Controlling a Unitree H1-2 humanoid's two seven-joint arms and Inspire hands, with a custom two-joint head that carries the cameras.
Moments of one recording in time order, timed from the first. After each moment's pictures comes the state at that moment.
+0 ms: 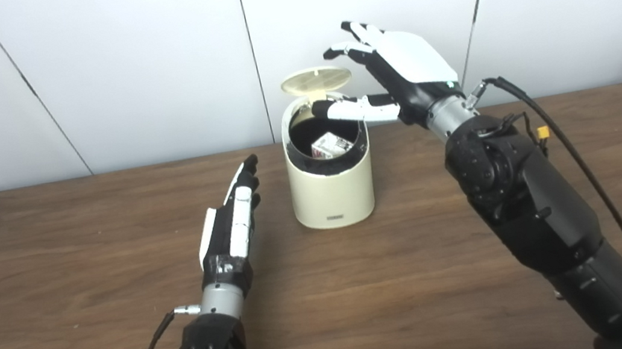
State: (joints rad) left arm -0.22 -0.04 -0.06 -0.10 -0.01 0.21 -0.02; right arm -0.69 -0.28 0.34 -0.10 -0.81 0.35 0.24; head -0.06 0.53
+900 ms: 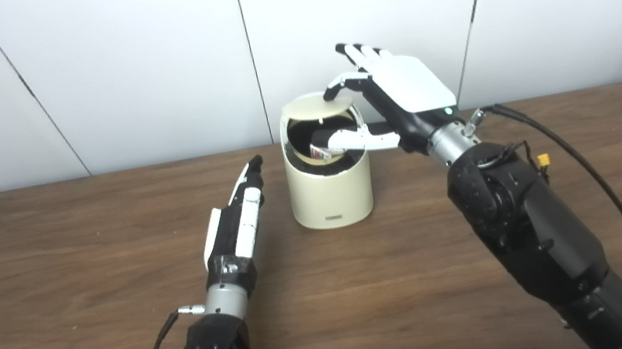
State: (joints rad) left arm -0.22 -0.04 -0.07 -0.09 0.00 0.21 -0.02; right arm -0.59 -0.26 0.36 -0.15 -0.90 0.30 0.24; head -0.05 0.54
